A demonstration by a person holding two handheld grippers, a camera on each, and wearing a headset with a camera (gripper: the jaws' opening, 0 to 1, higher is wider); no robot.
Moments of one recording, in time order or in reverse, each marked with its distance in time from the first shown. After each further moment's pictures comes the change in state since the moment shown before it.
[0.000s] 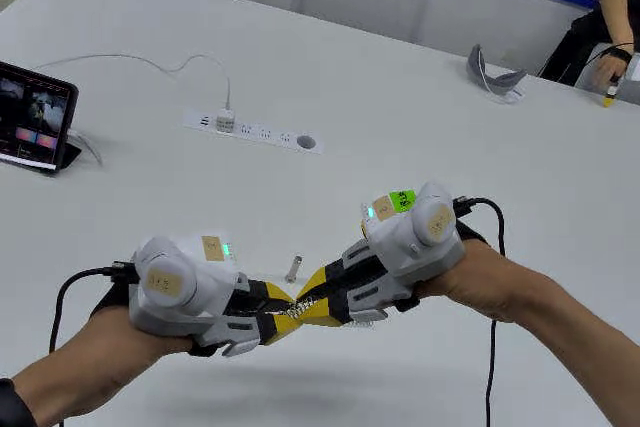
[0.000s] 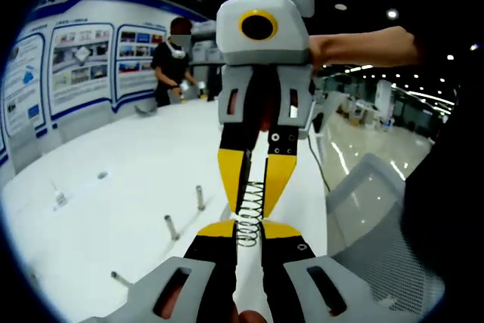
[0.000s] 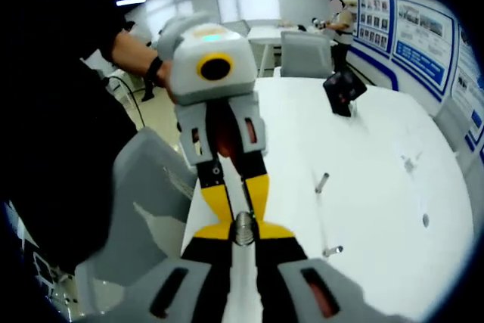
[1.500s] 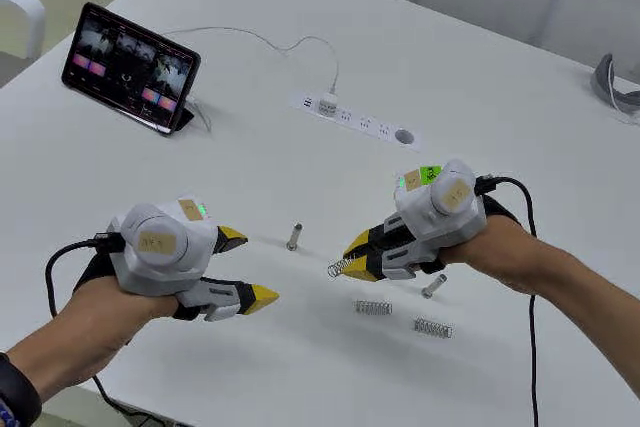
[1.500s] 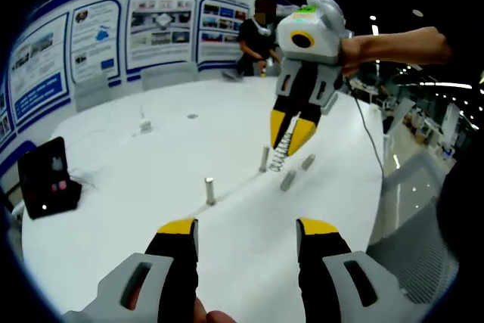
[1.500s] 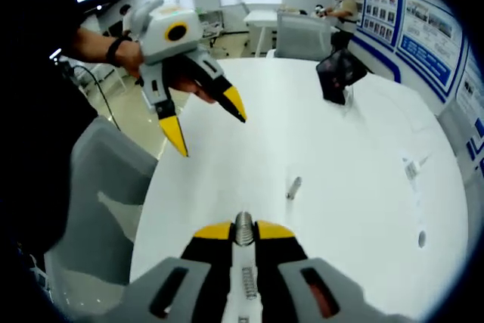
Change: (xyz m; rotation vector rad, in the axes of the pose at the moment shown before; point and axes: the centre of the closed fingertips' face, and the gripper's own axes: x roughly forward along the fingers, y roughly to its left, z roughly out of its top) left arm -0.100 0.080 -0.086 -0.231 0.102 0.405; right arm 0.056 -0.077 -0.005 -0.029 0.103 -0.021
